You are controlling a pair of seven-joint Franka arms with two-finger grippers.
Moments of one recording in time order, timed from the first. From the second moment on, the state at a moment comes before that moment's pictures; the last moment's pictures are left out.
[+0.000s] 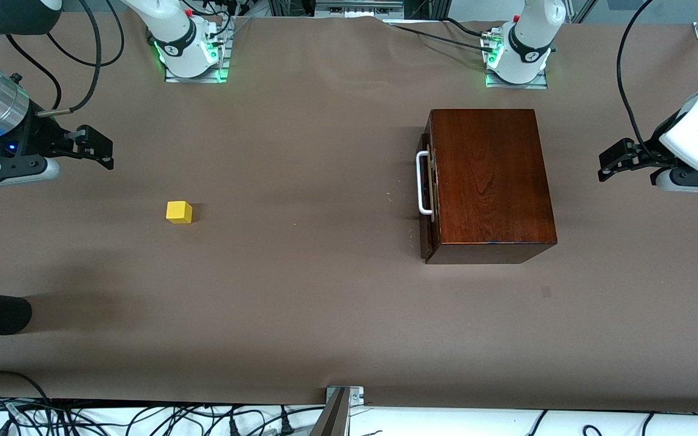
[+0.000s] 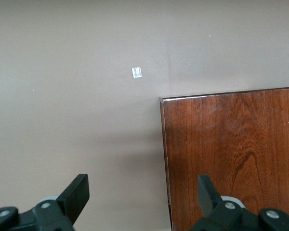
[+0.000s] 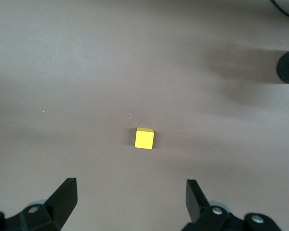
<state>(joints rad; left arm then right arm) 0.02 0.06 -0.07 -1.61 0.04 1.65 0.00 0.14 0.10 -0.01 -1.52 -0.02 1.63 -0.03</state>
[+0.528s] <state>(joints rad) 0.02 0.06 -0.07 -1.61 0.04 1.64 0.00 0.14 0.10 -0.01 -1.52 -0.02 1.62 -0.03</state>
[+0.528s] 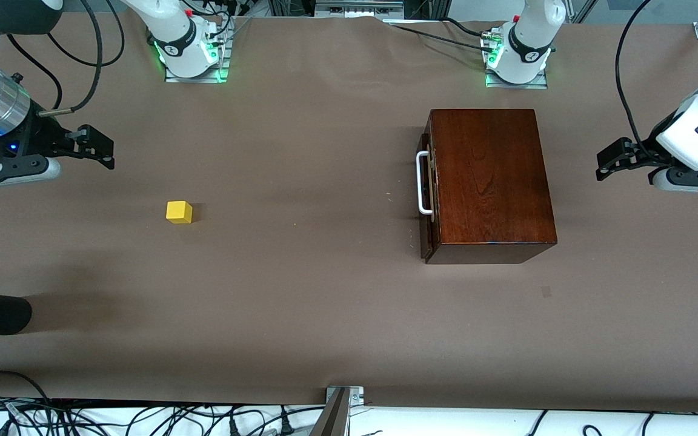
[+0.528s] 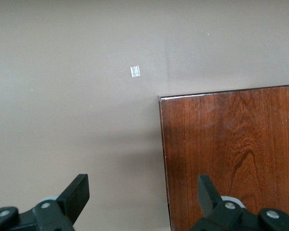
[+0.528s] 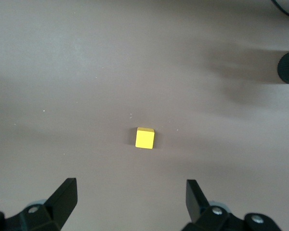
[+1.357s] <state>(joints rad) -0.10 0.12 -0.09 -1.60 0.02 1.52 -0.01 0.14 0.10 -0.01 -1.52 -0.02 1.62 -0.03</state>
